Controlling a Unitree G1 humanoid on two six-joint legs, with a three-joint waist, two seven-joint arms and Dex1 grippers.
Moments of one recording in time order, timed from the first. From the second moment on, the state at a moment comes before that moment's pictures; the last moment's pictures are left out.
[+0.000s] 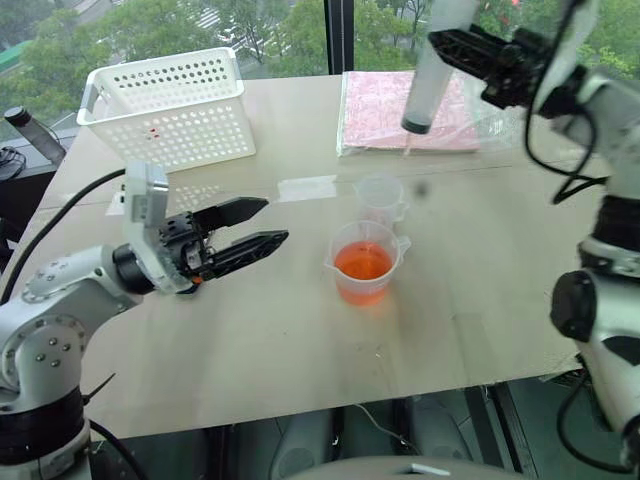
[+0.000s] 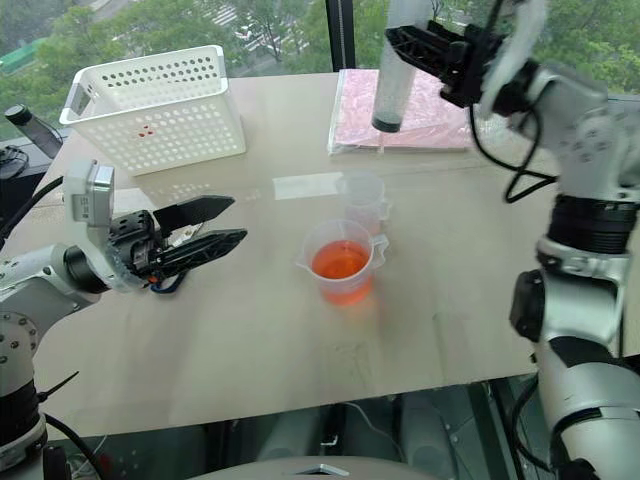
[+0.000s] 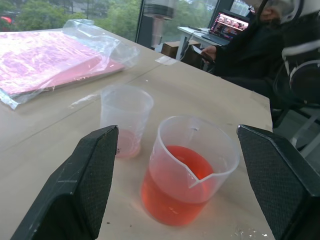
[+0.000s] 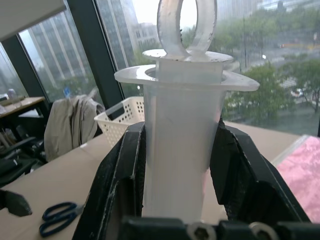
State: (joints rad) left arm -0.17 0.78 0.47 -0.50 -1.02 0.86 -0.85; right arm -1.15 -0.55 -0.30 0.09 0.80 1.18 0.57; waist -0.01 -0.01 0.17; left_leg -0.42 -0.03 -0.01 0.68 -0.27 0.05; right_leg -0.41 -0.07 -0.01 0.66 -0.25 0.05
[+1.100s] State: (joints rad) left arm 0.01 0.81 0.41 -0.56 -0.97 0.73 -0.86; right arm -0.26 -0.81 -0.32 -0.27 0.62 0.77 0.89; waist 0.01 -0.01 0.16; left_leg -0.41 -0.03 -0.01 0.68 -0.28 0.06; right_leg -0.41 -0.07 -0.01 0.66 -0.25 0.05
